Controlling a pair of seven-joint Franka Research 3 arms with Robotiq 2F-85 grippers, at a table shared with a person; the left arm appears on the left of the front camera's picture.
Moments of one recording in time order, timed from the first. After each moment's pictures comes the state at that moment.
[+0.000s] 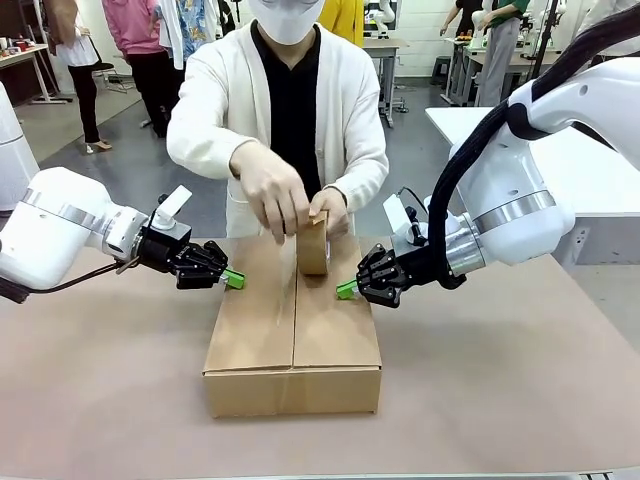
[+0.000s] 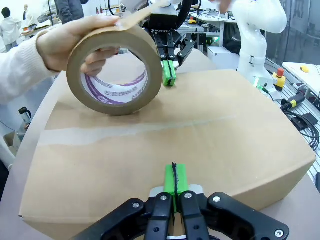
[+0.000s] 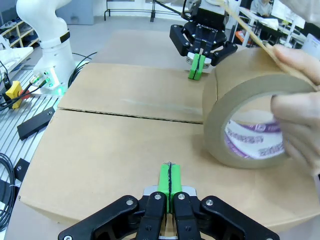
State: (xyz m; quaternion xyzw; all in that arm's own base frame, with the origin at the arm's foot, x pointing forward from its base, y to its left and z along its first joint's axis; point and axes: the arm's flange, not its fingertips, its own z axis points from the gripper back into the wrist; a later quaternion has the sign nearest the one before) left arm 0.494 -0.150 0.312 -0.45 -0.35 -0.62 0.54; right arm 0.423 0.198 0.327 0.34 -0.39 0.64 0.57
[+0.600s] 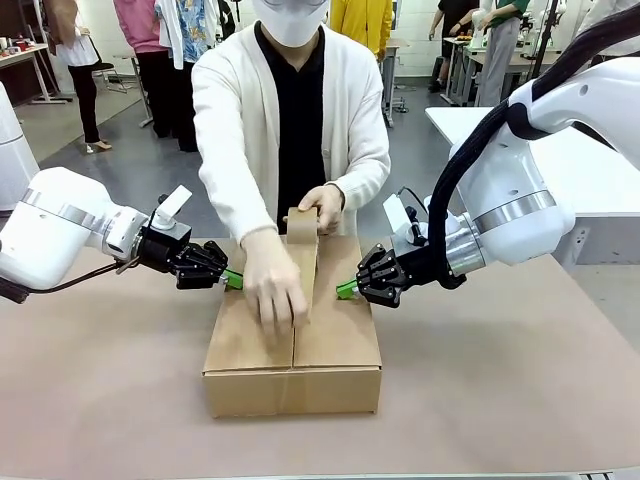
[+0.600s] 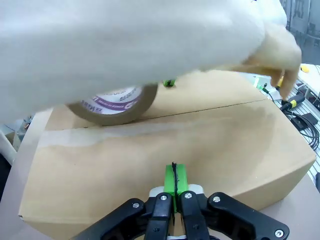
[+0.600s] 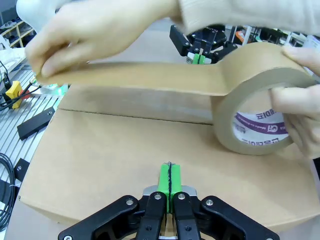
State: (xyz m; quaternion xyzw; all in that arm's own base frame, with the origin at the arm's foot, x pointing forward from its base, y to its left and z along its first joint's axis) left arm 0.494 -0.150 0.311 -0.45 -0.35 -0.62 0.54; right arm 0.423 0.198 0.327 0.34 -0.39 0.64 0.57
